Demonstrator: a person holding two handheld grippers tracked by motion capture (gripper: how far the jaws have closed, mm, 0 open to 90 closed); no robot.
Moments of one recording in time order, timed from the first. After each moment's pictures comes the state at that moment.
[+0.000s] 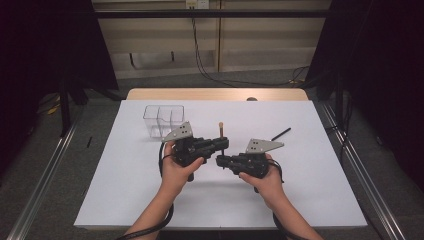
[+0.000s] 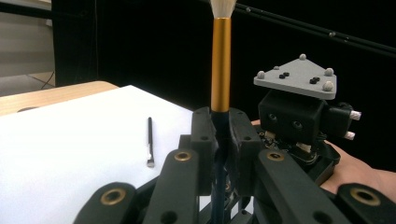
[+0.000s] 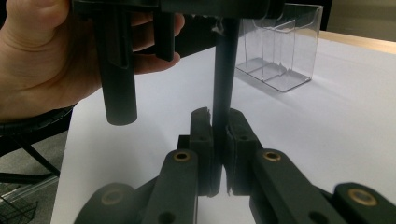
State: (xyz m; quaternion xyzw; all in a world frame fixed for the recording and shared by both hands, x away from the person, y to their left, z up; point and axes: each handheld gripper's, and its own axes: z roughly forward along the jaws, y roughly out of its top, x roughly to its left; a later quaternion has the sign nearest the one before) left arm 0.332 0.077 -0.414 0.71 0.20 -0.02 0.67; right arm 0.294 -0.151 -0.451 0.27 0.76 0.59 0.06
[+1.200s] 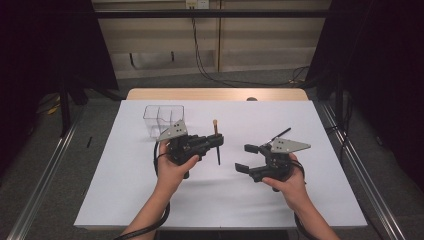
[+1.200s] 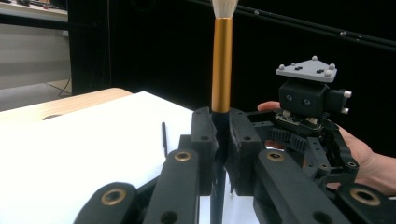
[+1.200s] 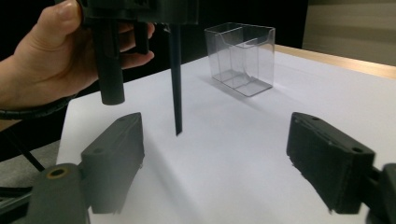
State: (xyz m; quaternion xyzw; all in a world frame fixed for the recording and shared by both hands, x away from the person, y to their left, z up) left arm 0.334 0.089 -0.408 0.71 0.20 0.00 0.68; right arm 0.285 -0.208 -0.446 0.28 0.74 0.61 0.10
